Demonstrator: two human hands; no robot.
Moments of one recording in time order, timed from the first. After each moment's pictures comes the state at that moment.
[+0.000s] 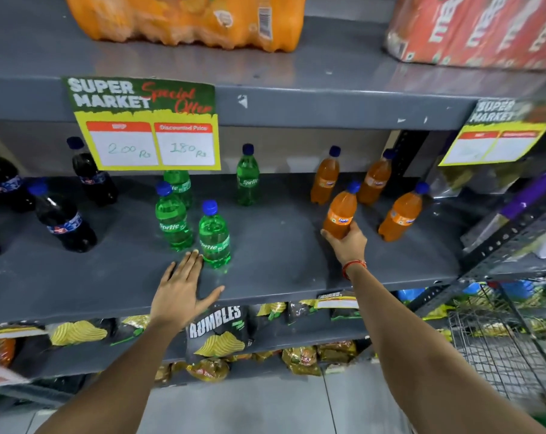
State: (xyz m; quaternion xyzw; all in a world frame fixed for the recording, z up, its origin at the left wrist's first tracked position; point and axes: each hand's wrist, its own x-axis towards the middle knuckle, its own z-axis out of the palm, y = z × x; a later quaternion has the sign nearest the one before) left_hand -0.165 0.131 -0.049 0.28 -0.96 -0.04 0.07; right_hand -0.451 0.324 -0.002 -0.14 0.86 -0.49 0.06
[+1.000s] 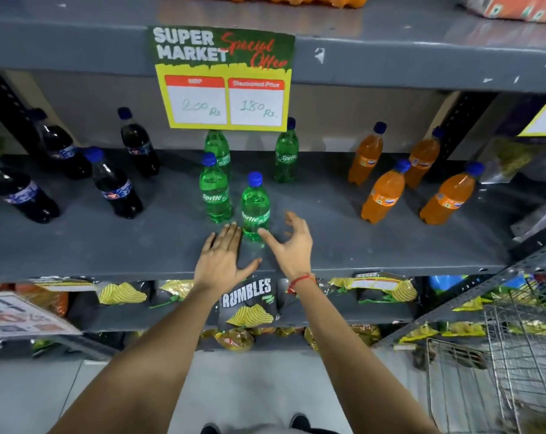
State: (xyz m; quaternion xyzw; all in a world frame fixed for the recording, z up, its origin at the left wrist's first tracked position) left_hand -0.170 0.131 -0.045 0.29 -0.95 -0.05 0.05; right_hand -0.289 0.233 -0.016 -0.29 0.77 -0.56 0.09
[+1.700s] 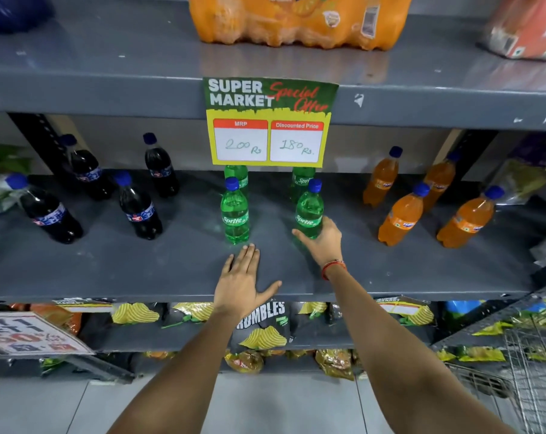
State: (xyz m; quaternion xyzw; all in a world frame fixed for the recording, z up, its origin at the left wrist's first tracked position) left_hand -0.166 0.129 -0.051 0.29 -0.96 -0.03 0.06; right_hand -0.352 0.208 -0.012 -0.30 0.84 -0.46 0.06
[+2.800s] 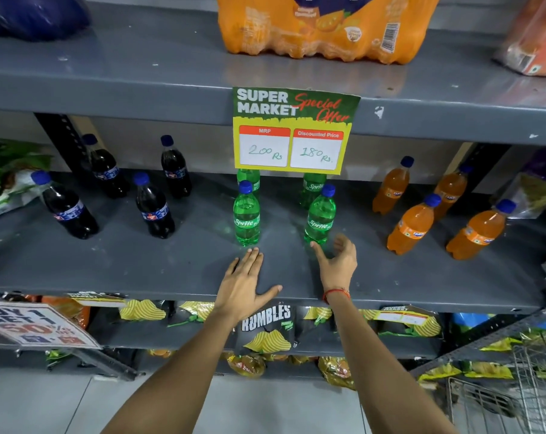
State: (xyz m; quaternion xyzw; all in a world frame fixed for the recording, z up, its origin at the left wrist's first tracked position) left_hand -0.154 0.121 -0.044 0.26 -0.96 -0.07 0.07; right_hand -0.324 0.227 -0.028 -0.17 0.81 -0.56 0.00
